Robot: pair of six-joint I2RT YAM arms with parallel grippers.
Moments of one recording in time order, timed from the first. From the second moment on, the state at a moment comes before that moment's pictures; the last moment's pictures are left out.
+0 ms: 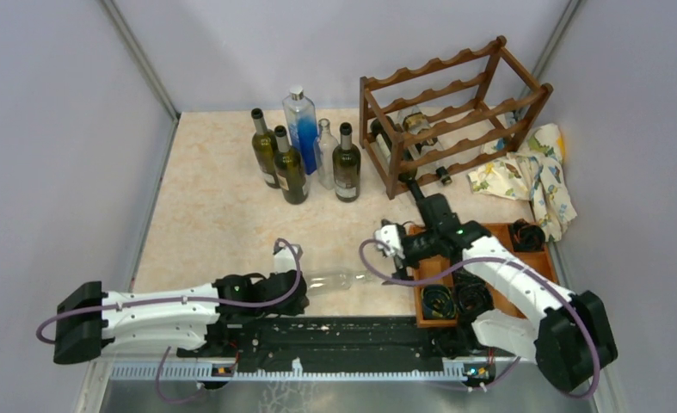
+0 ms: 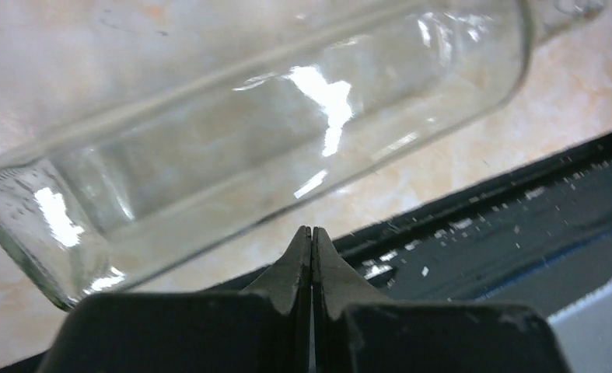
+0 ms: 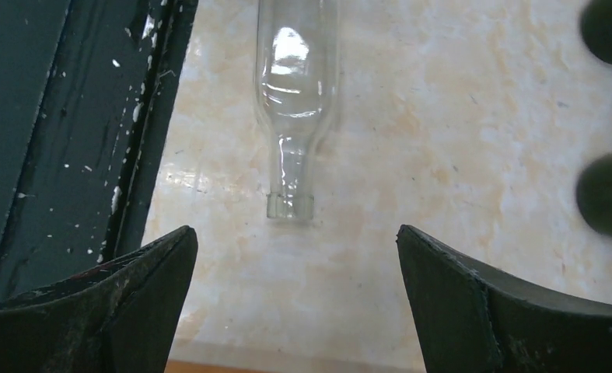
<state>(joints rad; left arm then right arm) -1.30 0.95 0.45 -0.45 -0.36 -1.06 0.44 1.05 0.66 -0.60 -0.91 -1.06</state>
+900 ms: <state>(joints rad) -1.12 0.93 0.34 -0.19 -0.32 -1.05 0.85 1.52 0.74 -0.24 -0.38 -0.70</state>
